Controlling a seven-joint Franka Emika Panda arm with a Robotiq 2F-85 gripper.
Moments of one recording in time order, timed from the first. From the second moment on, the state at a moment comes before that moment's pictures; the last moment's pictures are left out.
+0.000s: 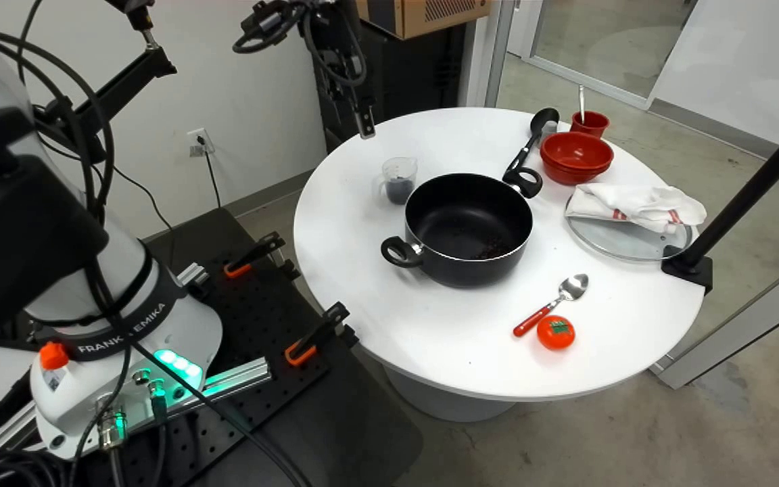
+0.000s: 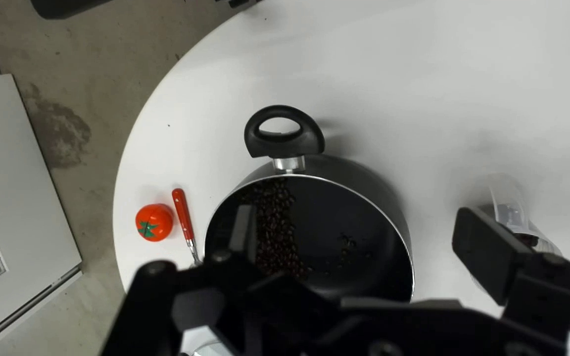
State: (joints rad) arm -0.09 -0.33 0.28 -2.71 -0.27 2.31 0.62
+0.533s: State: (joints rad) arm -0.08 -0.01 0.18 -2.59 -0.33 2.52 0.62
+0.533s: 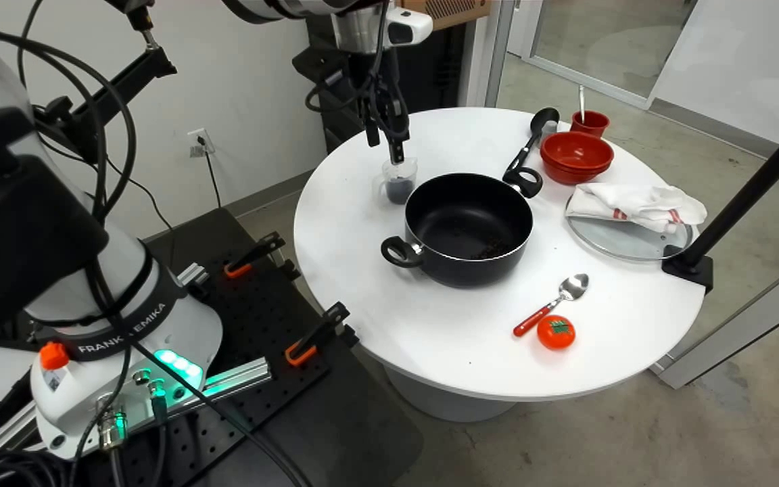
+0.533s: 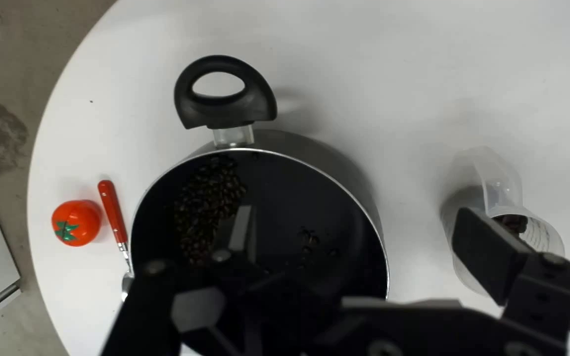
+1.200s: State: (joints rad) arm 0.19 0.26 0.13 -2.44 -0.35 2.63 0.69
